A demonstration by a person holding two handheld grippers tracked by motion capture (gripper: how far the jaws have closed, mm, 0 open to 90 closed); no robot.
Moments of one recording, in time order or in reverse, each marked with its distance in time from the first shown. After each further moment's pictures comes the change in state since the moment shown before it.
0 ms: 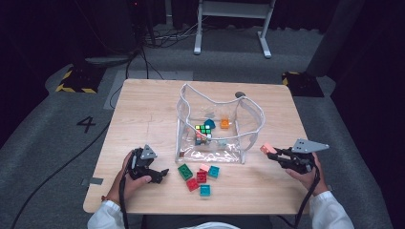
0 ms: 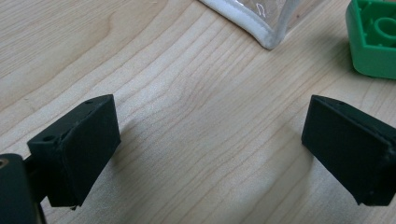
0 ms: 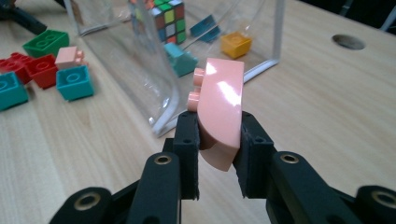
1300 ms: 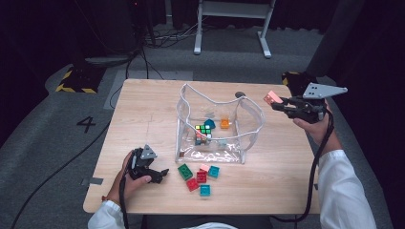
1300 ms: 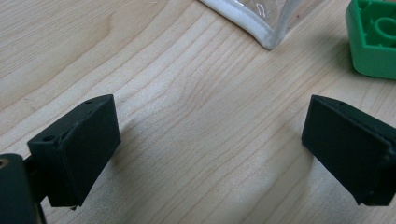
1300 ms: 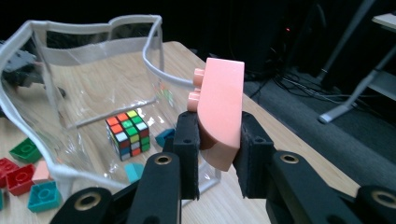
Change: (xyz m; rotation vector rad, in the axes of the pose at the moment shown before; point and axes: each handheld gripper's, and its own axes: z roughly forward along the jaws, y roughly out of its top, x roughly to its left) left arm 0.000 0.000 0.000 0.000 0.001 0.002; right arm -0.052 0.153 -0.021 -0.109 0.001 -0.109
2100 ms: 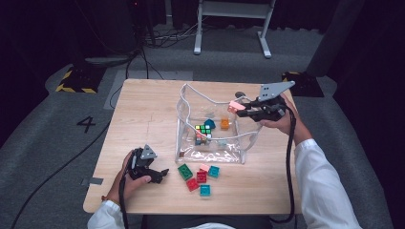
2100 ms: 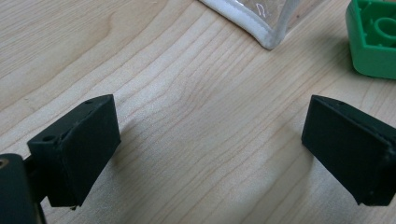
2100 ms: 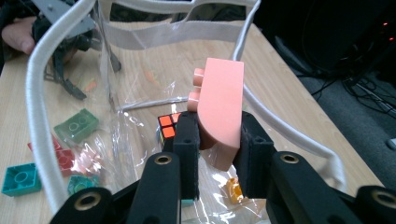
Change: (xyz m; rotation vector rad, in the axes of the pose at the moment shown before) left arm 0.000 0.000 0.000 0.000 0.000 -0.002; right arm 0.038 0.032 0.087 0.143 0.254 -0.200
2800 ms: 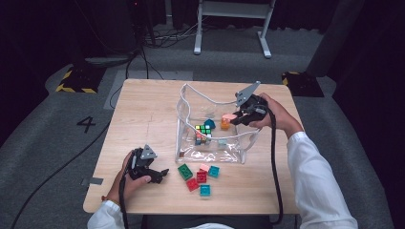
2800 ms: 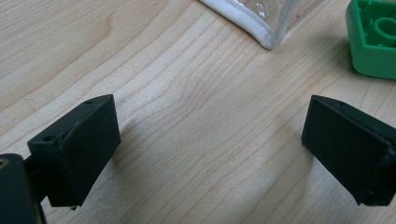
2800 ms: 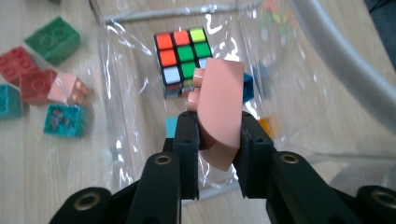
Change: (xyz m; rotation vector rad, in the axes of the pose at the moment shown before) left arm 0.000 0.000 0.000 0.000 0.000 0.000; right arm -0.014 -0.001 0.053 0.387 0.086 -0.059
